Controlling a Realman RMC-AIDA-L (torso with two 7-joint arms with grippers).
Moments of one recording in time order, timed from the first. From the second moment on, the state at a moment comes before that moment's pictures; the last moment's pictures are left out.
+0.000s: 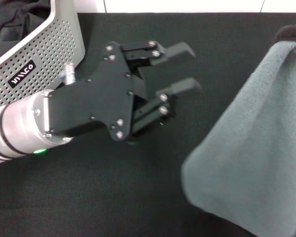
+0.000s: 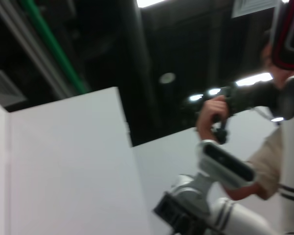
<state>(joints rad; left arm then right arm) -0.52 -2.10 1.35 0.36 0.95 2.03 -0.64 0.44 1.74 -1.07 -1.87 1.84 1.79 -1.73</state>
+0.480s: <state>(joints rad) -0.59 -2.09 1.38 0.39 0.95 2.03 -0.63 0.47 1.75 -1.16 -1.87 1.83 1.79 -1.73</state>
